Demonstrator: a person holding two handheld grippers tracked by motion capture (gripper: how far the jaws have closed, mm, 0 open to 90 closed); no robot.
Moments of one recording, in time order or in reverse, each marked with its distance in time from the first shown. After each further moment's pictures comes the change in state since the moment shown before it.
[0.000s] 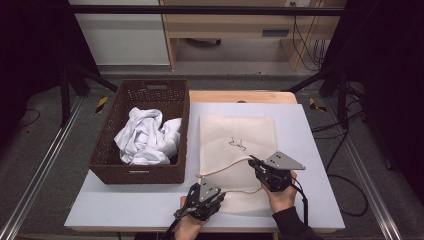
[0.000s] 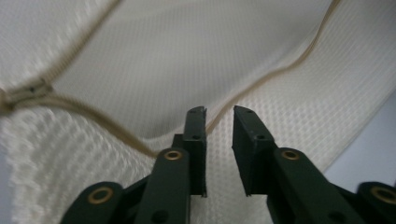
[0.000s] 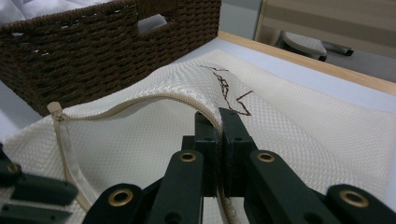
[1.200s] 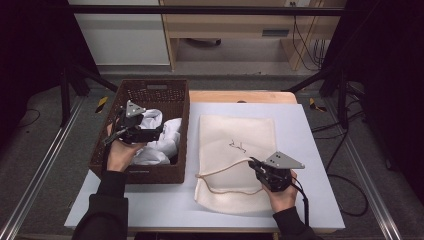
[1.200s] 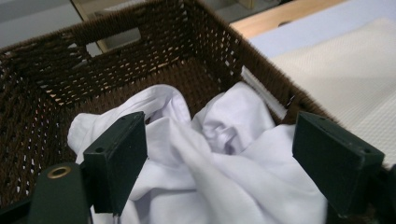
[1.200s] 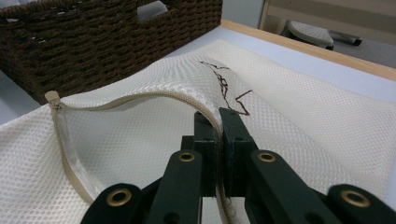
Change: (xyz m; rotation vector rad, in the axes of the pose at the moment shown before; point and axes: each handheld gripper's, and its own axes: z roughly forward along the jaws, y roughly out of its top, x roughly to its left) left arm 0.215 0.101 -0.090 0.035 0.340 -0.025; right arm -0.004 -0.004 0.002 0.039 0.015 0.010
